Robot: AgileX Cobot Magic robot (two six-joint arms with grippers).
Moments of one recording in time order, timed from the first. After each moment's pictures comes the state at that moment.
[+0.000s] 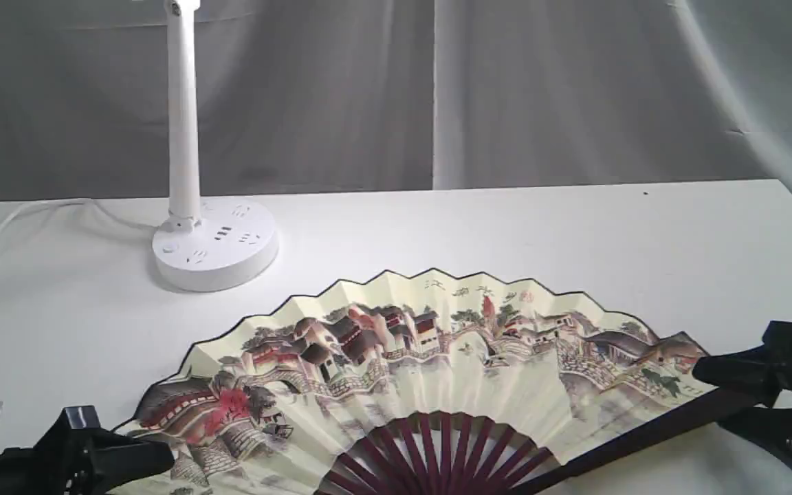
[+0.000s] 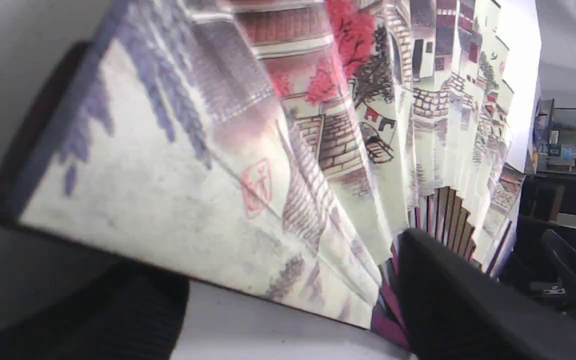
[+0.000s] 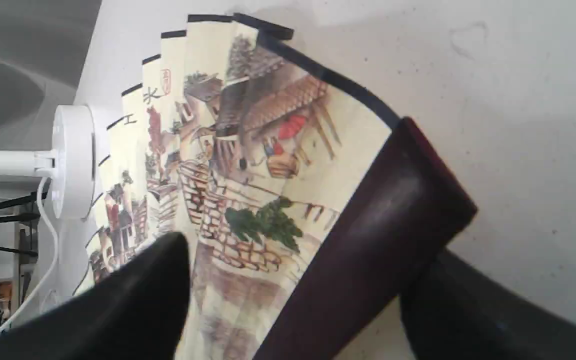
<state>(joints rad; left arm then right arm) 0.22 1.92 -0.39 1.23 -0.94 -1.63 -0.47 2.02 -0.65 1.76 0.93 -1.47</state>
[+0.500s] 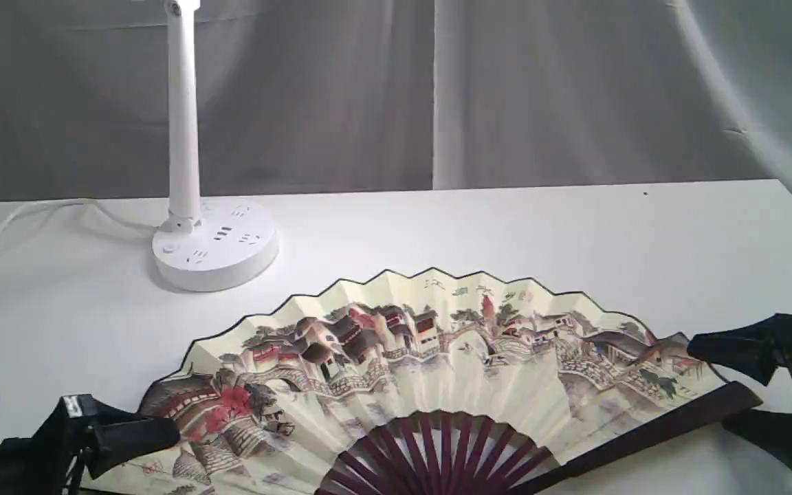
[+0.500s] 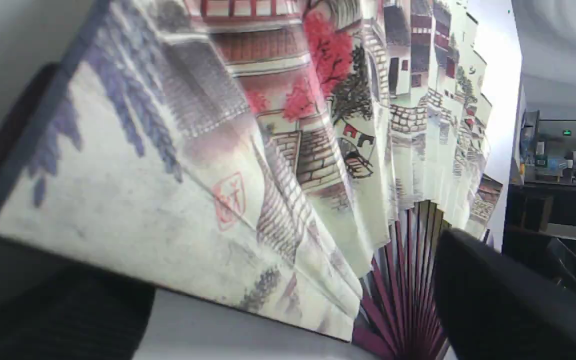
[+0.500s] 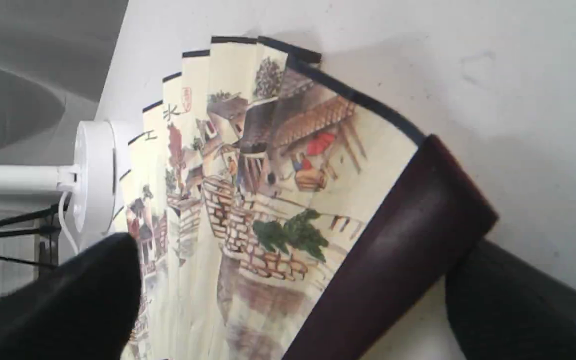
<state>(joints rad) 0.22 1.91 -0.39 1.20 -0.93 -1.63 -0.49 2.01 -0.65 1.76 0.96 -1.47</state>
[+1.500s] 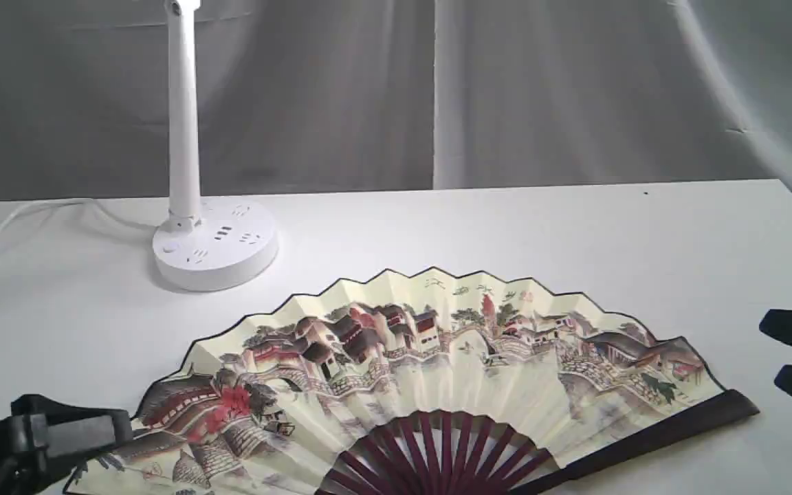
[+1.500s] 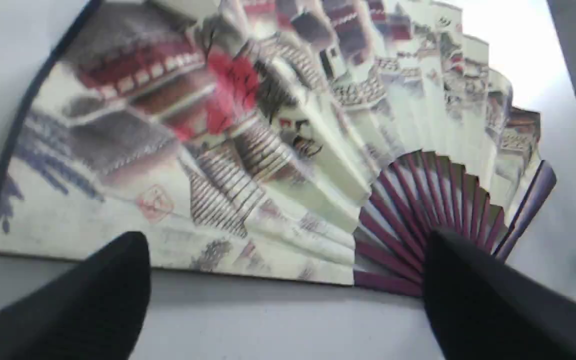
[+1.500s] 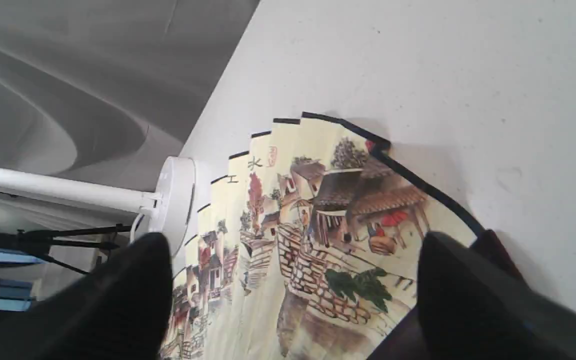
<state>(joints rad) 0.22 1.35 -0.31 1.45 -0.75 -1.63 -0.64 2.00 -0.65 1.75 1.20 -1.64</state>
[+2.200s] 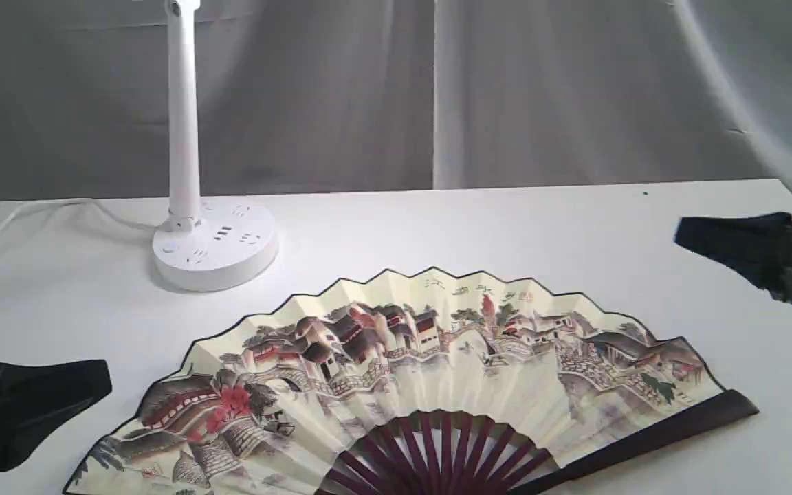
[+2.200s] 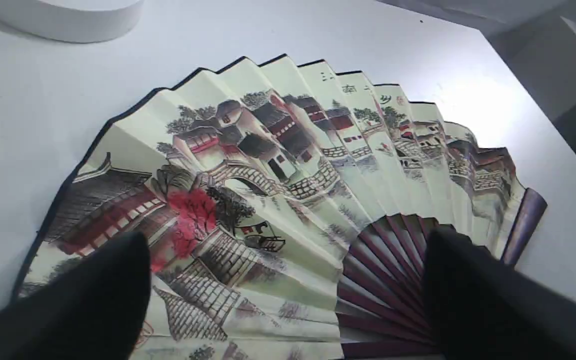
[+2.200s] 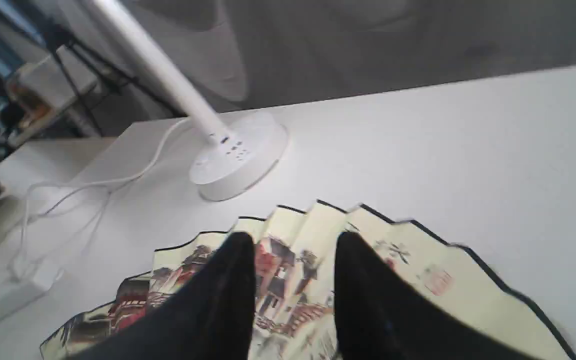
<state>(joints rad) 0.22 1.17 -0.31 1.41 -0.76 -1.49 -0.31 1.86 -0.88 1.75 1.21 -1.93</state>
